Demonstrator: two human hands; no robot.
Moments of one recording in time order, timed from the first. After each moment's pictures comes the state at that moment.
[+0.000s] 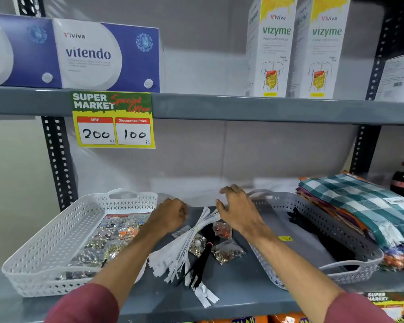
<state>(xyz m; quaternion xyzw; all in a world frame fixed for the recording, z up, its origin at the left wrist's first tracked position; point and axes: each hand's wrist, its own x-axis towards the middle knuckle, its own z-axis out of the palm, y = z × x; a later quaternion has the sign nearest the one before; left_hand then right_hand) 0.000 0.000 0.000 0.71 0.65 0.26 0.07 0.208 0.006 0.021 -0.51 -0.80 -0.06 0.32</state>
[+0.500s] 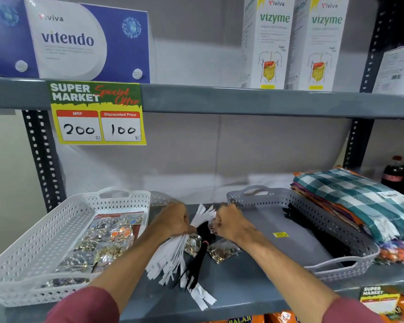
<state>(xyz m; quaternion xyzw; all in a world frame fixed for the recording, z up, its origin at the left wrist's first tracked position) 0.023 0.008 -0.008 0.72 0.66 0.19 0.11 0.208 0.012 -0.006 -0.56 -0.80 0.07 0.19</state>
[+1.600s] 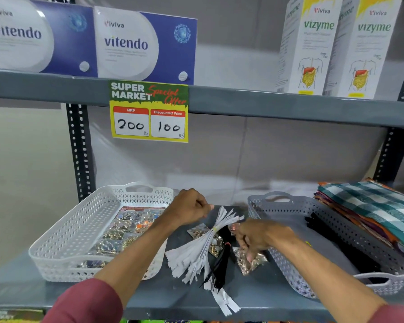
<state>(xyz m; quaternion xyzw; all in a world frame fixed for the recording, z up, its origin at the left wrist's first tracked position) -0.001 -0.019 0.020 0.72 0.58 0.35 0.14 0.215 -0.005 0.019 -0.48 -0.86 0.08 -0.14</state>
